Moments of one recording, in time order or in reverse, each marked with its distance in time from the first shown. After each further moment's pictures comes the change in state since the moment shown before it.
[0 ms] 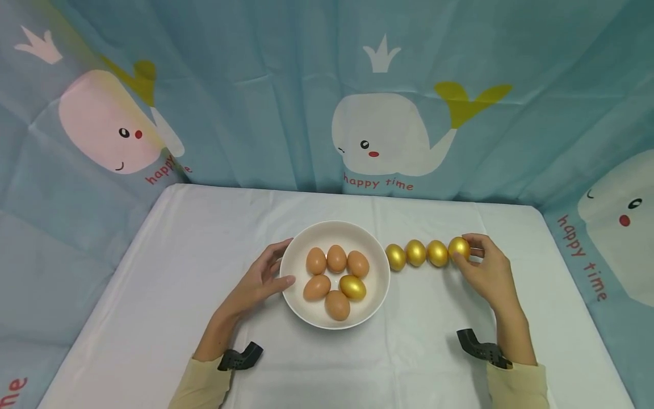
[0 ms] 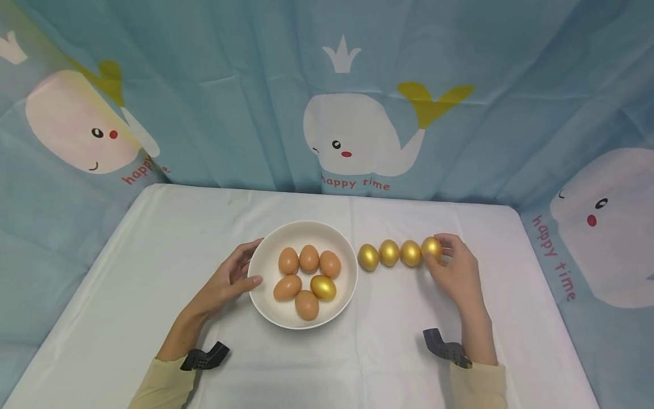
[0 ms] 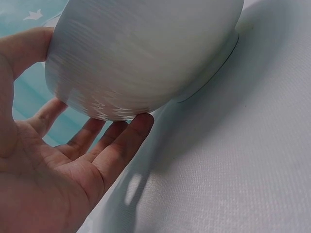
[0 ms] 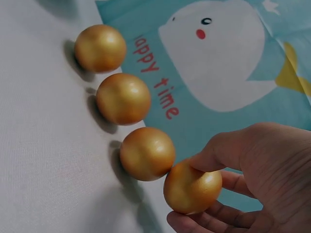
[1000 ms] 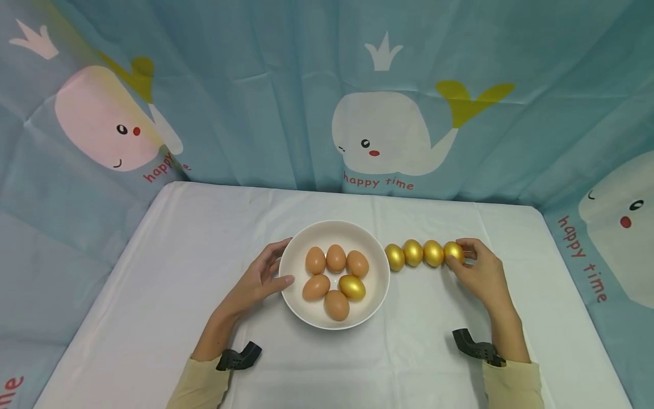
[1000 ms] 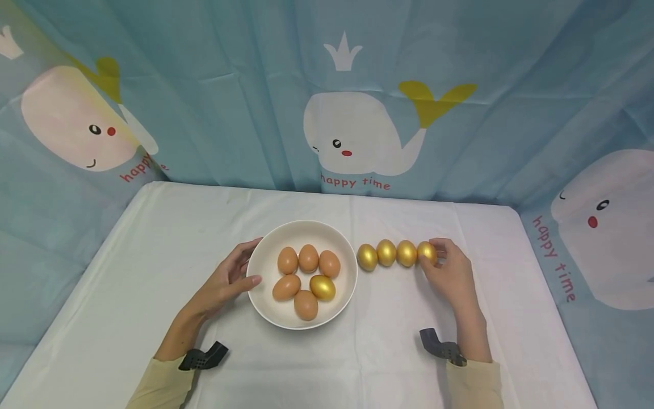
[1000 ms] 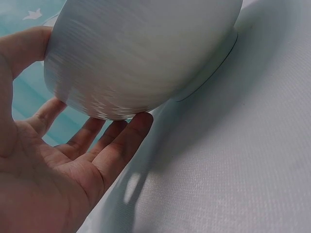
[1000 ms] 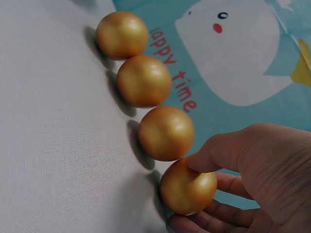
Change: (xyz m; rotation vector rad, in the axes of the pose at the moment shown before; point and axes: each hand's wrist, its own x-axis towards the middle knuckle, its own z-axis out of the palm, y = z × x) left_hand 0.000 -0.006 -0.001 -0.015 0.003 0.004; right_hand 0.004 0.008 0.010 -0.065 -0.078 0.038
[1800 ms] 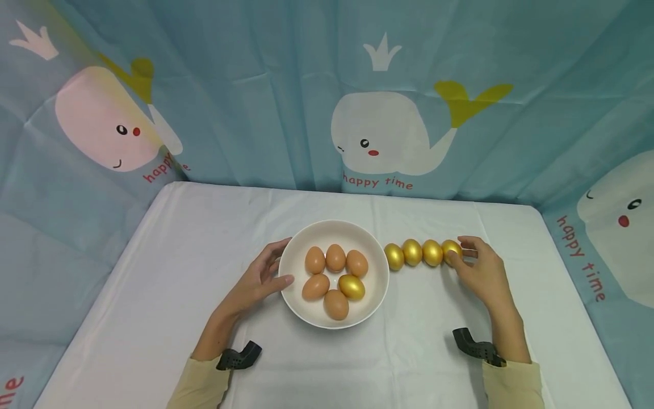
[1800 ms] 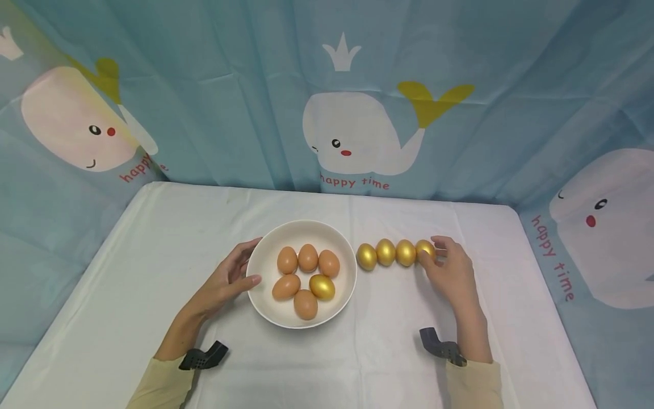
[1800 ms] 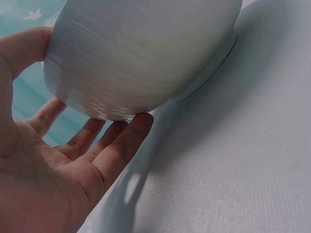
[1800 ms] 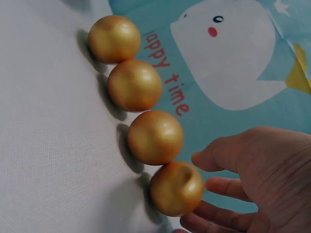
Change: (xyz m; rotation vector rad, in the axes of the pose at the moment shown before) left_hand 0.000 0.003 0.002 -0.005 0.002 0.005; right_hand -0.002 -0.007 -0.002 -0.001 0.009 0.001
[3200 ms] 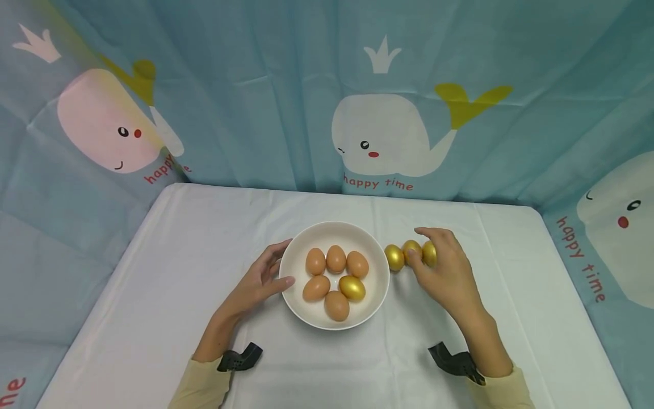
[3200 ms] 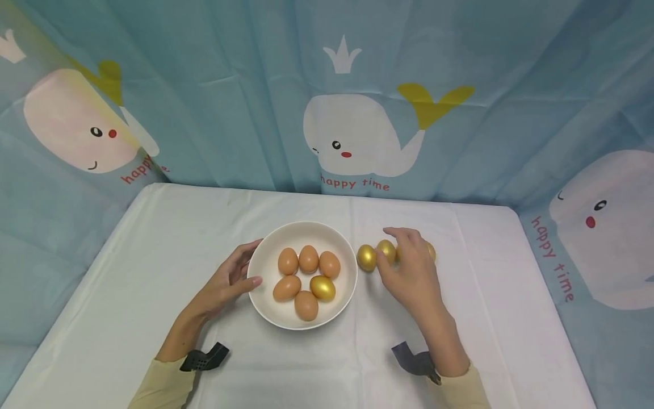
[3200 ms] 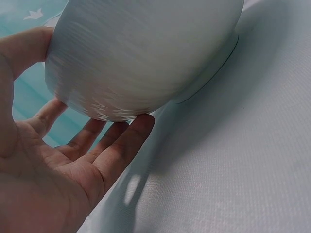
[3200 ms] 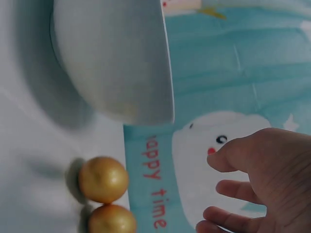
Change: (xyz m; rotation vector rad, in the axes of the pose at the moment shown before) left_hand -0.001 0.001 0.001 0.003 0.005 -0.018; right_hand -0.027 -0.094 0.021 -0.004 0.091 -0.288
